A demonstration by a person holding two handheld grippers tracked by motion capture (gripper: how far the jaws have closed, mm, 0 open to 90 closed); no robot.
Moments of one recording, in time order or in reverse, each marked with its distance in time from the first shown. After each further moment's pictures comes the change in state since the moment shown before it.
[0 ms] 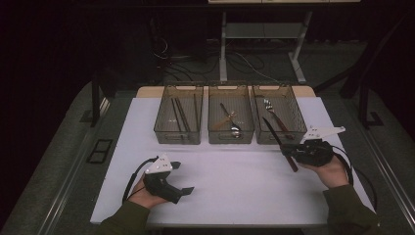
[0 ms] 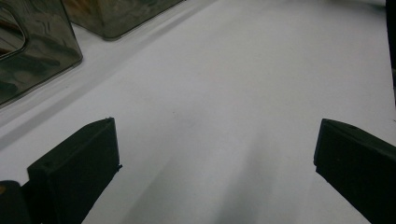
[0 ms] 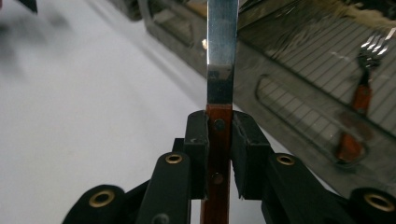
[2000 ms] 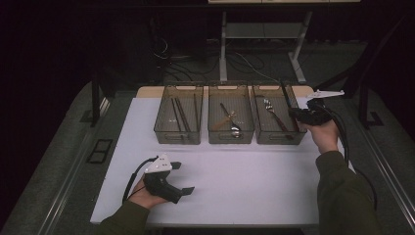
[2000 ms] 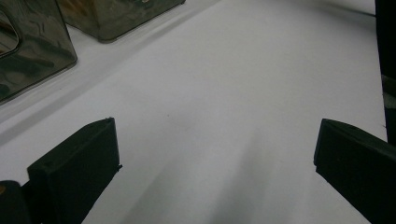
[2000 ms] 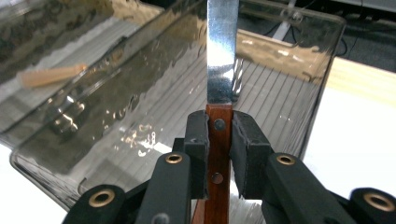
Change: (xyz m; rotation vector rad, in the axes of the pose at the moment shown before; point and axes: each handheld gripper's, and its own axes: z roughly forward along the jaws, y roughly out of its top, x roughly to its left) left arm 0.000 0.001 -0.001 -0.006 -0.017 -0.010; right arm -0.094 0.050 0.036 -0.007 -0.265 0.193
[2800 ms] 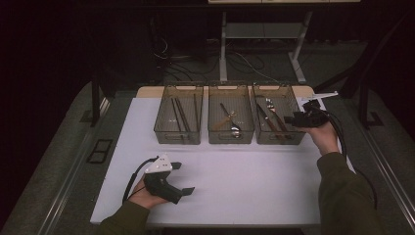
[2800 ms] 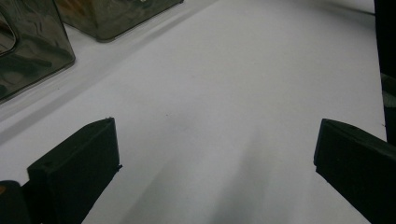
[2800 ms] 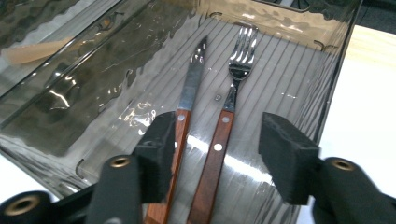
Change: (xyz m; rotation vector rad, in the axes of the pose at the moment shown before) left arm 0.000 0.000 0.001 0.003 -0.002 0.005; right arm 0.001 -0.003 0.008 0.089 0.003 0.033
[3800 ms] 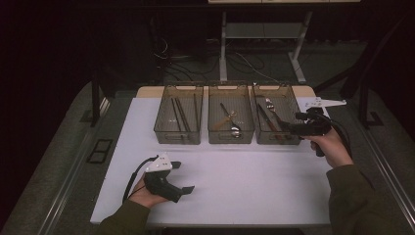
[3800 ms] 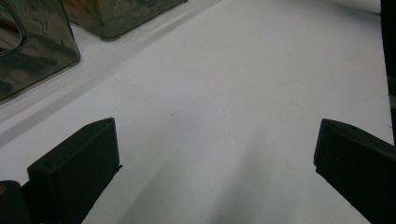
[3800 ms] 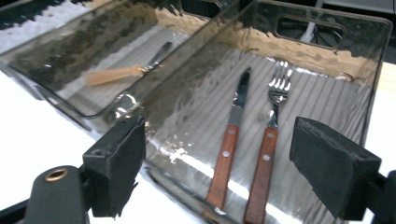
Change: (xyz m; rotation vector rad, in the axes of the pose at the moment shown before) left arm 0.002 0.000 0.001 0.000 0.007 -0.006; right arm 0.031 -0.016 -0.032 -0.155 0.090 -0.035
